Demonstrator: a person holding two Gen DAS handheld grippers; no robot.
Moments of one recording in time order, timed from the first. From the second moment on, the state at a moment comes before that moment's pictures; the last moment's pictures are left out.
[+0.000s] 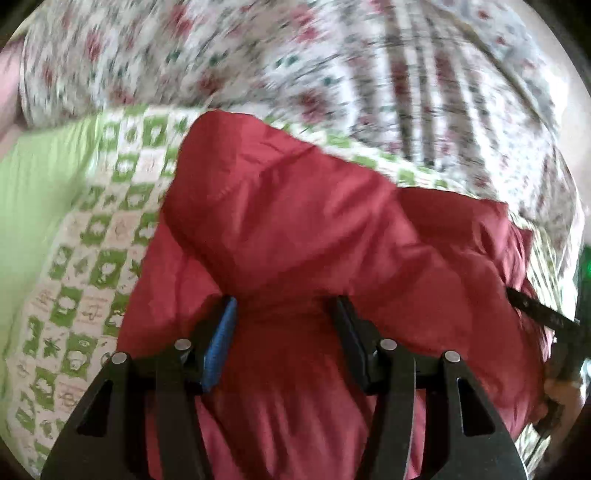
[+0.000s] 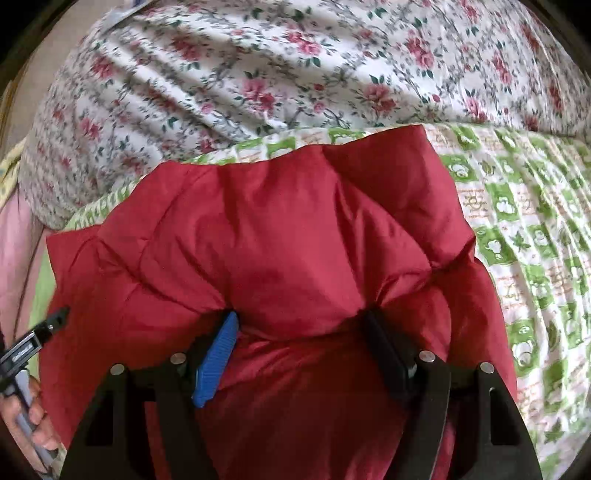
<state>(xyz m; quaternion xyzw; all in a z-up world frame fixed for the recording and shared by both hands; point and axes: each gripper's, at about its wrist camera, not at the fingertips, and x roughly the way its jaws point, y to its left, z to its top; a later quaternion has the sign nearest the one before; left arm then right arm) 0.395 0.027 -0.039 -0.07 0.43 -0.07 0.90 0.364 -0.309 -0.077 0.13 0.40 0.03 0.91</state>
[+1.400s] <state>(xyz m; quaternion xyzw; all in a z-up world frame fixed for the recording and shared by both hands) 0.336 0.070 -0.028 -0.11 0.41 -0.12 0.90 0.260 -0.390 -0.057 0.21 0.35 0.00 0.91</state>
